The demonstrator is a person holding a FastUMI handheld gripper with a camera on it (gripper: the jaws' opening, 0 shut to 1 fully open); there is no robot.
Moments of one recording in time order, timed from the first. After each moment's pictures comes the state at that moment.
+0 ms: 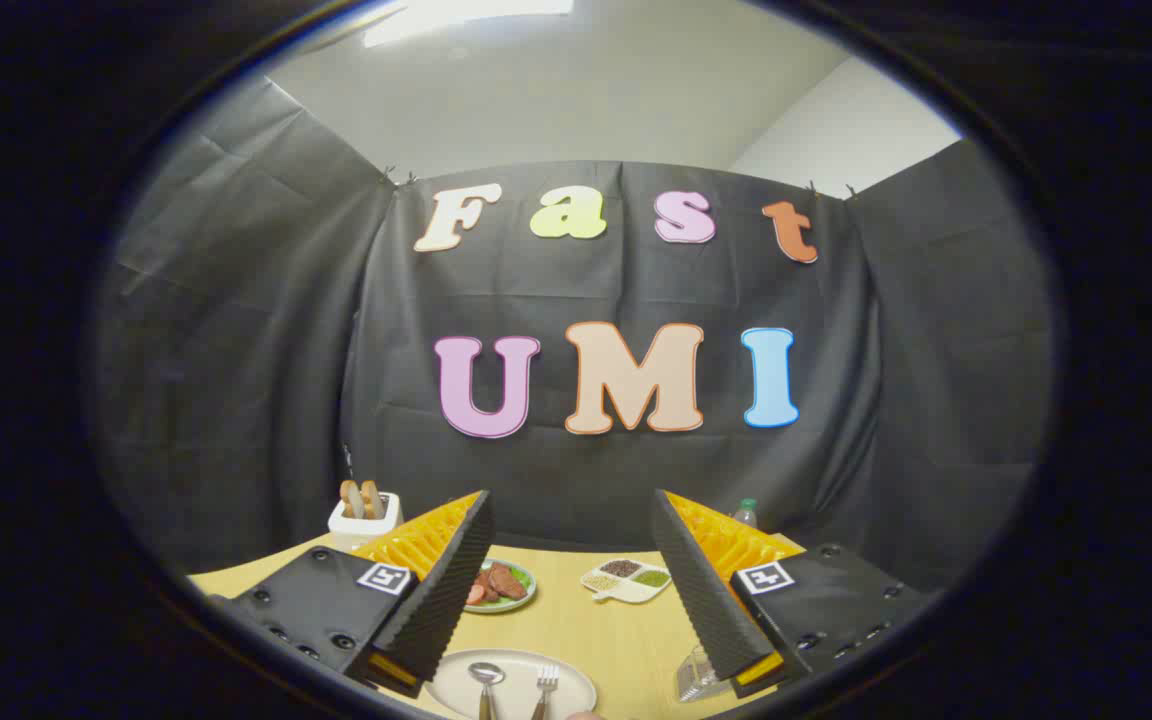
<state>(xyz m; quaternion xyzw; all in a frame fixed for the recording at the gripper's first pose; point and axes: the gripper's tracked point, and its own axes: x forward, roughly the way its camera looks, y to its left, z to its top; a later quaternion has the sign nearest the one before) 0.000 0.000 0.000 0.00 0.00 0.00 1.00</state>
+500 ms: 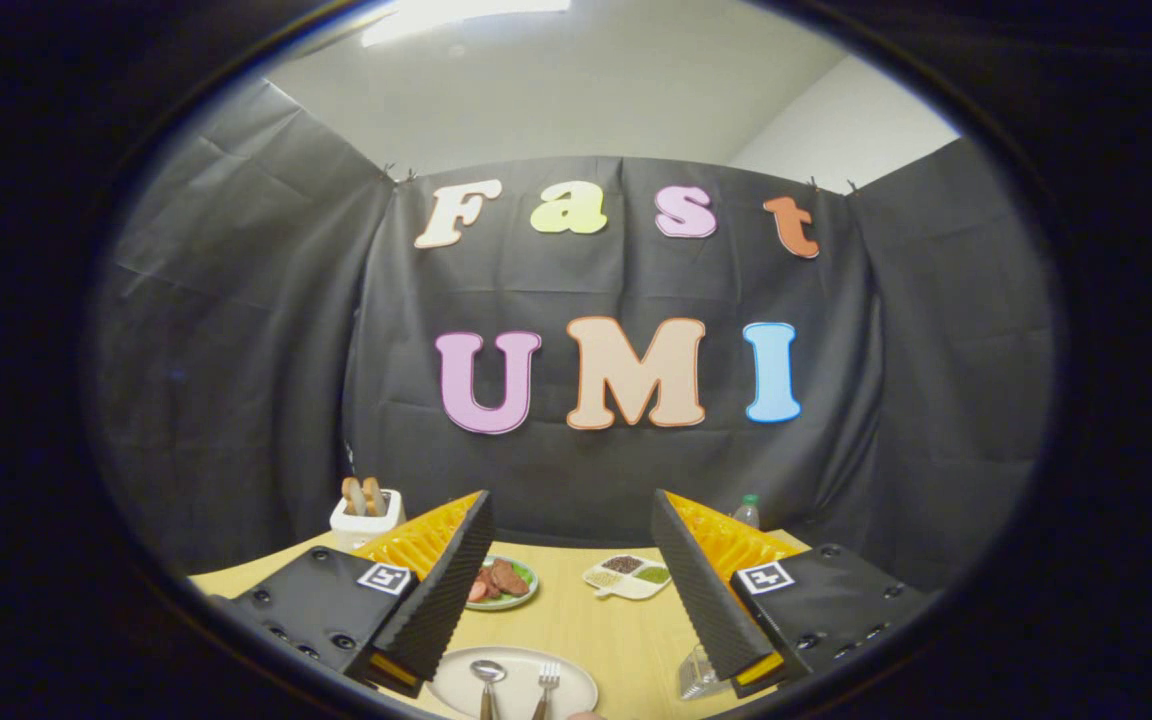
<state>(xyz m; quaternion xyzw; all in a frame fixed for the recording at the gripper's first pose) 0.000 0.002 -0.004 0.00 0.01 0.00 1.00</state>
